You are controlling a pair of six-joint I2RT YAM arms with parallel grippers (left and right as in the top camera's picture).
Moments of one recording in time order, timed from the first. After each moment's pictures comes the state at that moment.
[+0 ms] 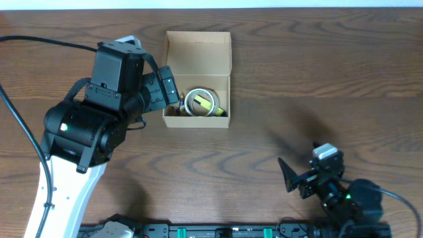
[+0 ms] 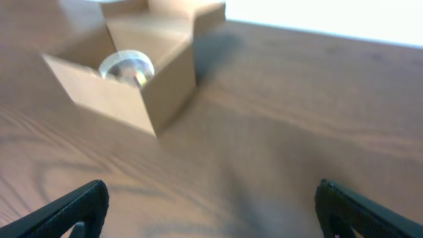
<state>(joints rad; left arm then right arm) -0.38 1.29 1.67 -1.23 -0.11 -0.56 0.06 0.11 0.34 -0.62 -0.37 -0.07</state>
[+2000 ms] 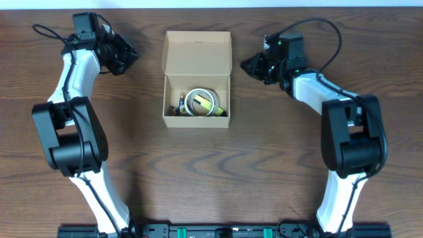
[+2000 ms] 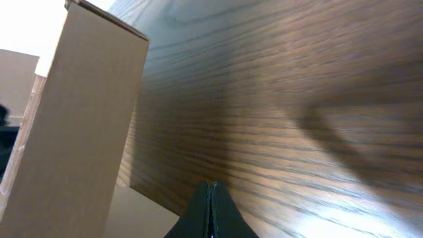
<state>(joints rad) 0.16 2.15 1.67 -0.57 0.54 -0.71 0.19 2.13 1.31 0.07 -0.59 0.68</state>
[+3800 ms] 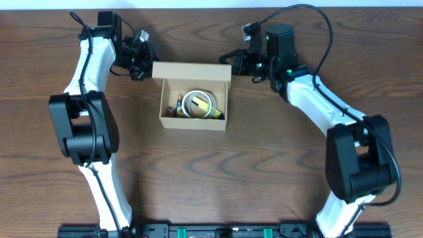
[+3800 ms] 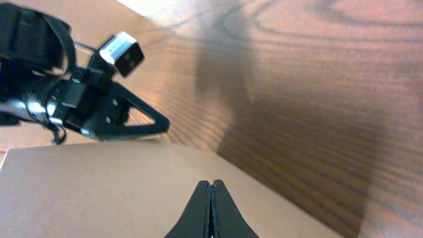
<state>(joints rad) 0.06 2.23 1.87 -1.06 0.77 -0.33 0.30 1.92 1.31 -0.01 -0.69 0.54</state>
